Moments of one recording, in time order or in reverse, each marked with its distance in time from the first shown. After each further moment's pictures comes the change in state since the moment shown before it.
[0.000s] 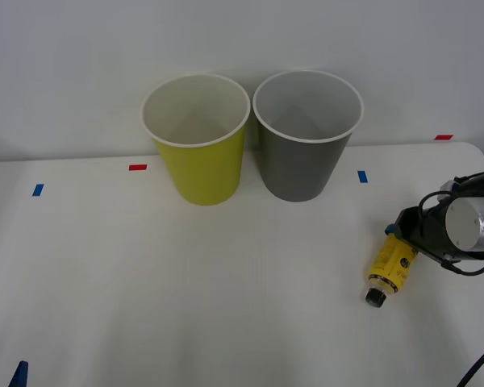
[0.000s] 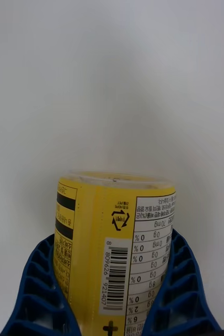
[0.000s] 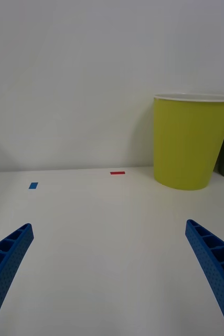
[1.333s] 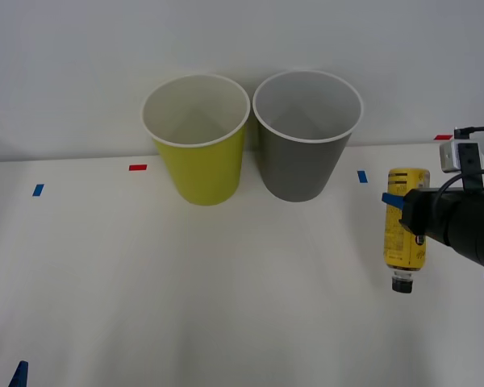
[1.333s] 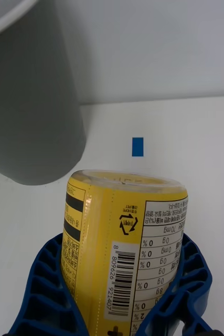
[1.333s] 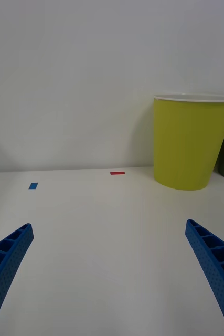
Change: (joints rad) right arm 0.155 0.298 -0.209 -0.520 -0.116 -0.046 0.818; left arm 0.000 0.000 0.000 0.000 0.000 0.000 0.000
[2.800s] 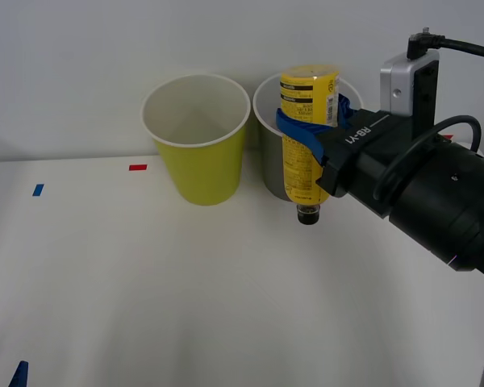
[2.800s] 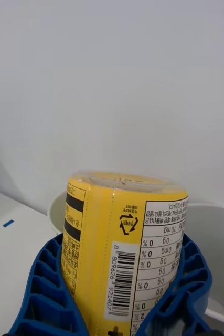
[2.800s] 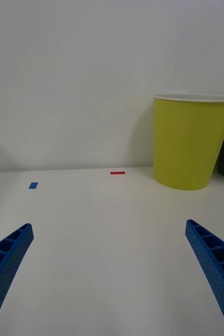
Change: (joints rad) right arm 0.013 0.036 0.300 -0.263 -0.356 -0.281 0.228; left arm 0.000 0.000 0.000 0.000 0.000 0.000 0.000
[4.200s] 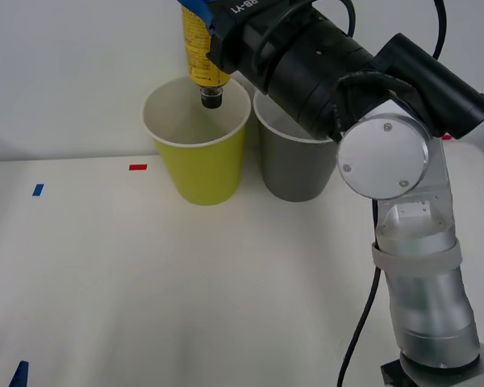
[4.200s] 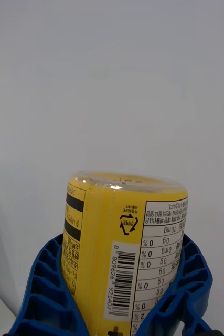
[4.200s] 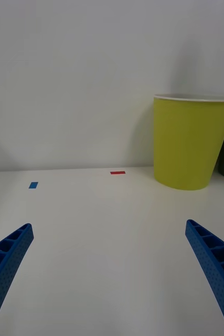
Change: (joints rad) right arm -0.500 -0.019 0.185 0.567 -0.005 -0.517 0.058; left arm 0.000 0.000 0.000 0.000 0.000 0.000 0.000
